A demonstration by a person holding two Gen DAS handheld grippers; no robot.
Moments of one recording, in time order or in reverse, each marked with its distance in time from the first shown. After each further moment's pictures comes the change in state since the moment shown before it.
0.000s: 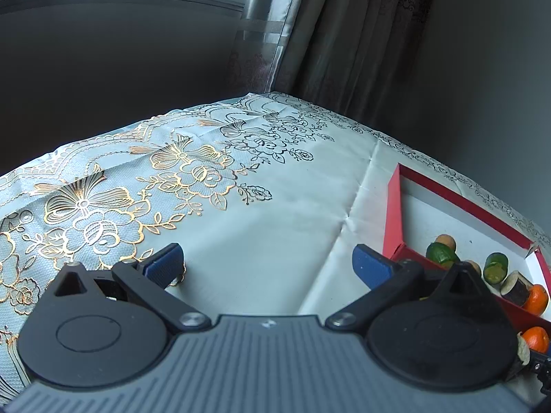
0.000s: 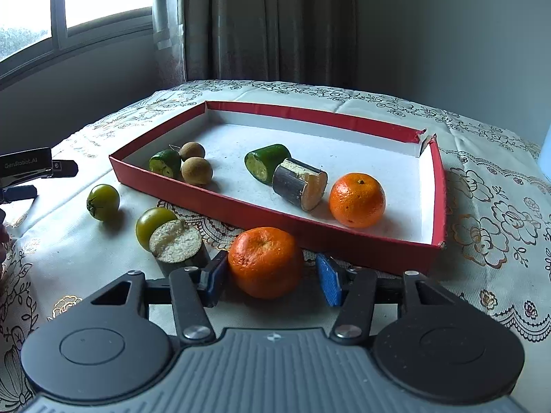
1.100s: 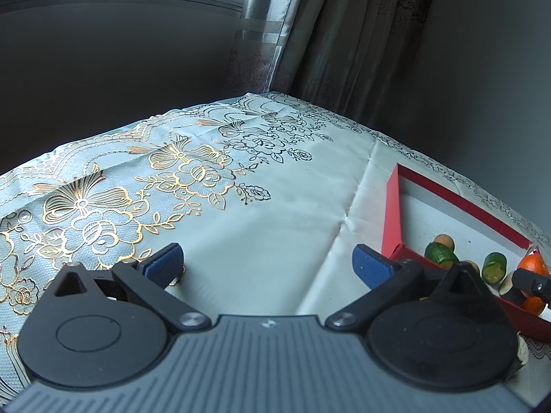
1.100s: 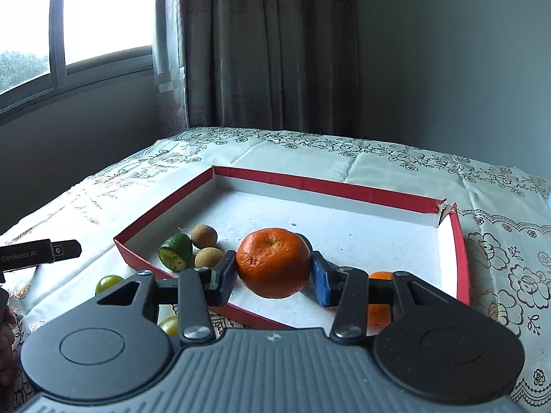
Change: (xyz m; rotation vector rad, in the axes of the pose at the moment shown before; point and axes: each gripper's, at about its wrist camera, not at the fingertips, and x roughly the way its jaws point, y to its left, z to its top) left arm 0.000 0.000 0.000 0.000 0.001 -0.005; right arm 0.021 0.019 0.056 0.018 -0.109 0.002
